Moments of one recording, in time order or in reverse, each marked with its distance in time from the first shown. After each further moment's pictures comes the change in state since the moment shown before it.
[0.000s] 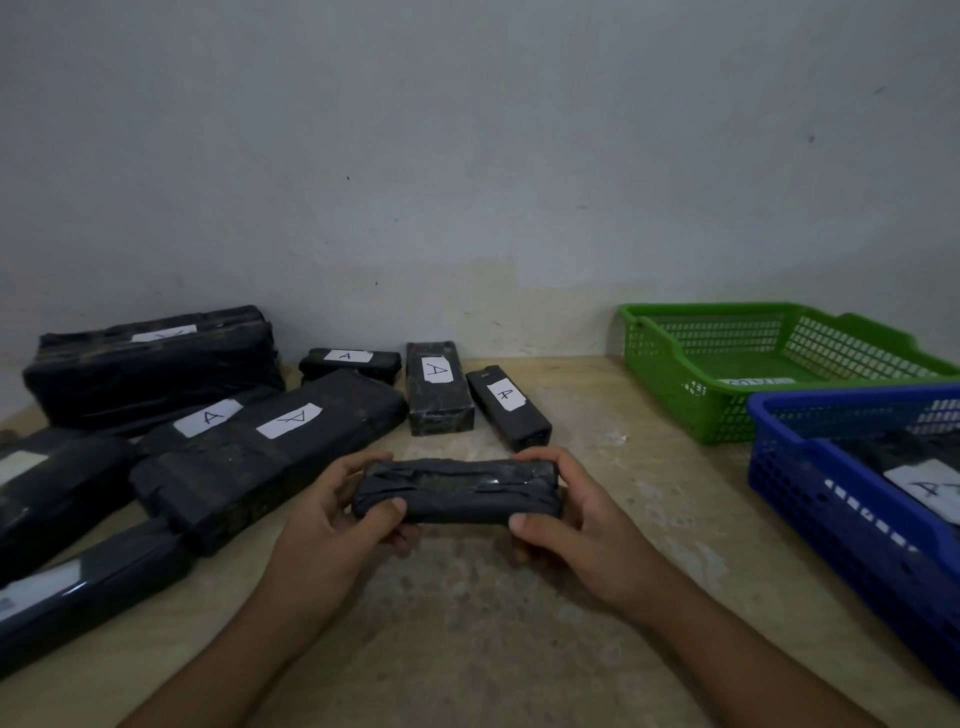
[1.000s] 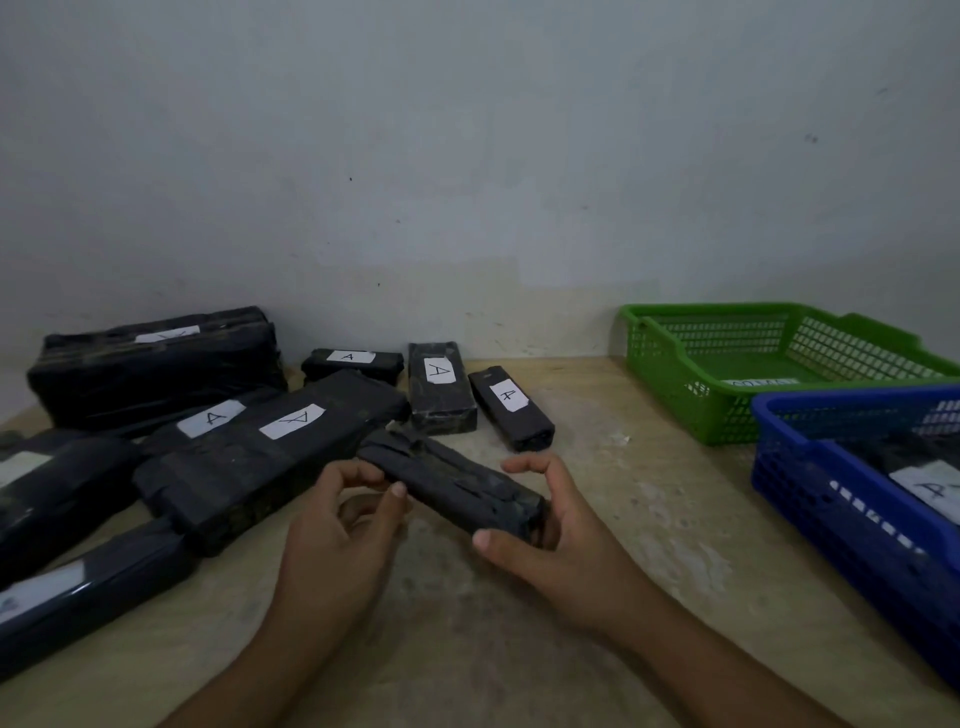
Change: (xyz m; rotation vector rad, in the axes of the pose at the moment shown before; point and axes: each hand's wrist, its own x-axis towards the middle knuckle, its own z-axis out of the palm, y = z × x) left_hand -0.001 -0.007 0.008 0.298 0.229 0.076; right_hand -0.003 0.005 0.021 0.014 -0.012 0.038
